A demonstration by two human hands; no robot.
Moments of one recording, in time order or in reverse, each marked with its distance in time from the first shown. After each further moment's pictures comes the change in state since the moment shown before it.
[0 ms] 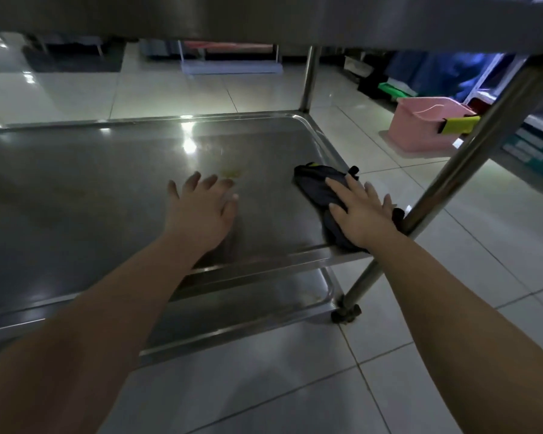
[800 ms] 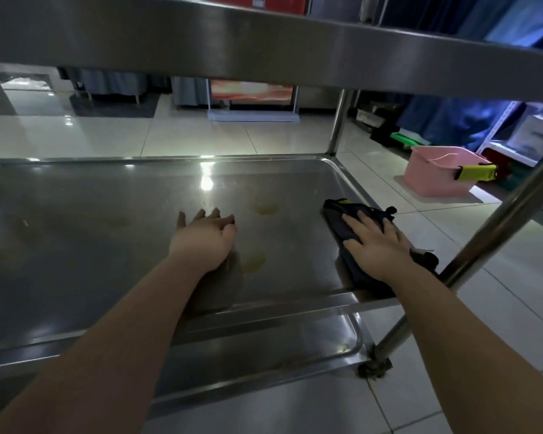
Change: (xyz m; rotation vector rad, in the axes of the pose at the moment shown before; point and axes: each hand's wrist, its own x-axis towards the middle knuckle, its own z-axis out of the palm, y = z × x) left_hand 0.016 -0.062 -0.001 -0.068 -0.197 -0.115; right_hand 0.019 -0.039 0.007 -0.043 -0.061 0.034
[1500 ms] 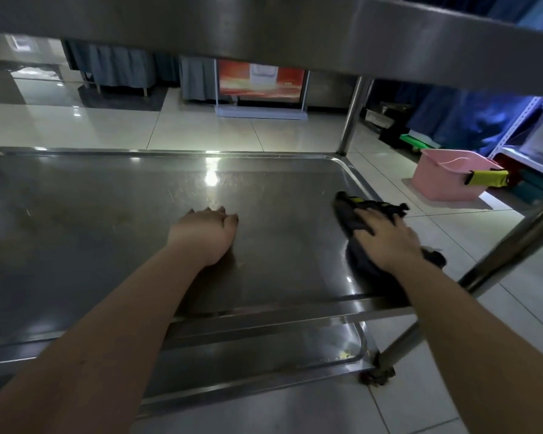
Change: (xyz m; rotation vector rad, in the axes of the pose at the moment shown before) left_hand 0.002 -0.003 -0.010 0.117 0.015 0.011; right_hand 0.027 0.002 -0.003 0.053 0.078 0.048
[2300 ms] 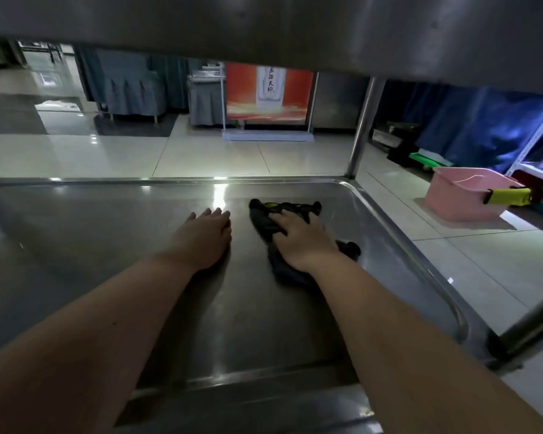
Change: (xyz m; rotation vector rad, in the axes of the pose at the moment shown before) left_hand 0.074 -0.018 0.008 -0.085 0.066 0.035; right_hand 0.055 -0.135 0.029 0.145 -0.120 -0.318
